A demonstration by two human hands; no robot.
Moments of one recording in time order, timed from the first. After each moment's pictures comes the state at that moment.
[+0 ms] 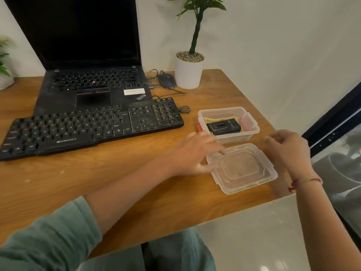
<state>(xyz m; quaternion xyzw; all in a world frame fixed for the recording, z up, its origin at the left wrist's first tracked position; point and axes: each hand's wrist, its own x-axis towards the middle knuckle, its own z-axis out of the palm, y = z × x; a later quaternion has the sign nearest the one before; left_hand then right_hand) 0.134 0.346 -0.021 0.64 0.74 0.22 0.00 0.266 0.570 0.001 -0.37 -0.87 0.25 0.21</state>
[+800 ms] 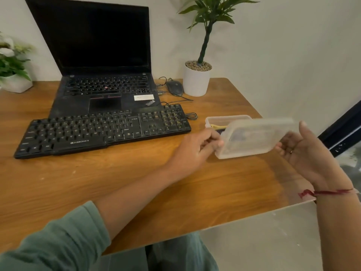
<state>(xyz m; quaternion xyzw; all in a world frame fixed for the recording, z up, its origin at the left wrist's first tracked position) 0.141 0.338 -0.015 0.47 0.68 0.56 0.03 0.275 0.575 0.036 -0.25 -0.62 0.73 0.16</state>
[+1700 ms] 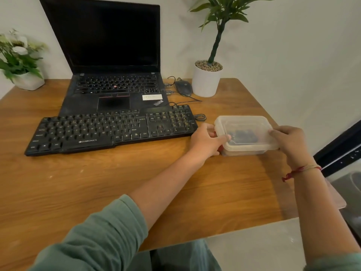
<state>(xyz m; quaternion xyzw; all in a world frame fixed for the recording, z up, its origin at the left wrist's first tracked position) 0.117 0.382 -0.013 0.11 0.73 0.63 0.23 0.204 0.582 0.002 -0.33 -0.81 0.42 0.23</state>
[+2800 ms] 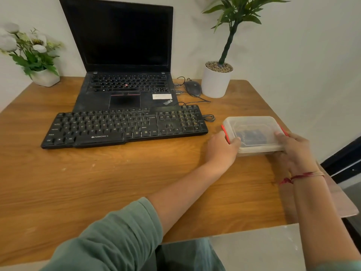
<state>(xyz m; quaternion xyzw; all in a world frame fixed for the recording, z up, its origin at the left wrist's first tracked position) 0.140 0.399 -0.028 0.13 0.80 0.57 0.14 0.198 0.572 -0.009 -0.38 -0.64 0.62 0.25</state>
